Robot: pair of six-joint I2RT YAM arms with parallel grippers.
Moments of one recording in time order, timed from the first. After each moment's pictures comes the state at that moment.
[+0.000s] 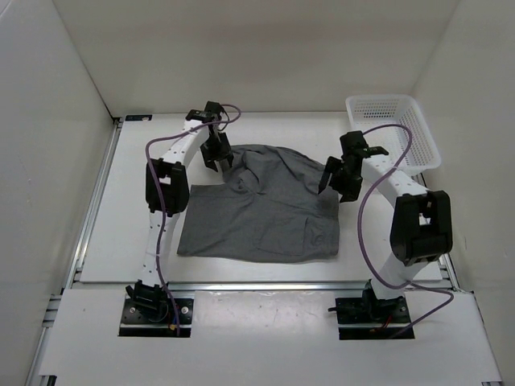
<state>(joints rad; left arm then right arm) -0.26 2.50 2.34 -1.12 0.05 -0.55 0.21 1.68 1.24 -0.76 -0.08 0.52</state>
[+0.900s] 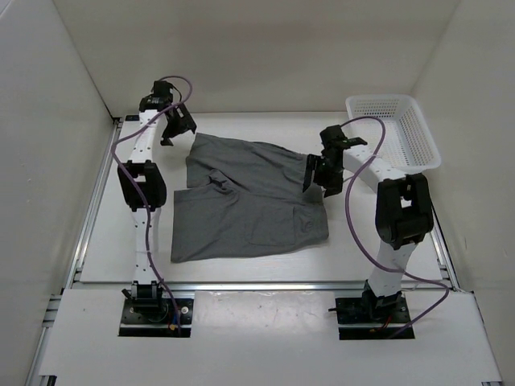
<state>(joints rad) -0.02 2.56 2.58 -1.03 -0.03 -0.49 0.29 1.87 1.42 -0.79 -0.13 0.43</state>
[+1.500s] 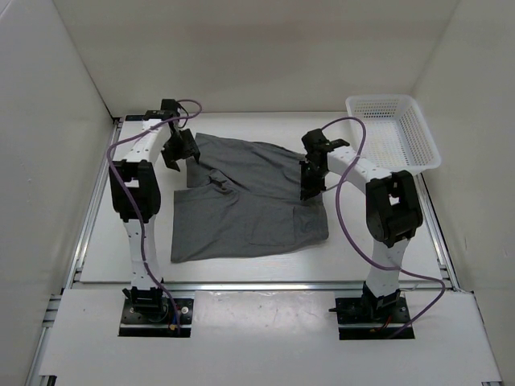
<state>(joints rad) -0.06 2.21 2.01 -1.02 0.02 -0.44 0.41 1.93 1.46 -0.82 -0.11 0.43</state>
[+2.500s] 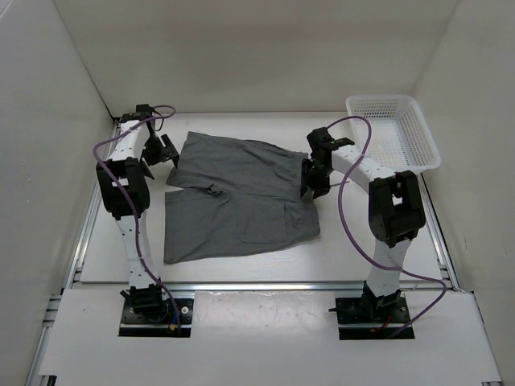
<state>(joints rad) 0.10 2.33 2.08 -1.10 -0.04 -0.42 0.38 1.92 1.46 -0.82 -0.09 0.43</state>
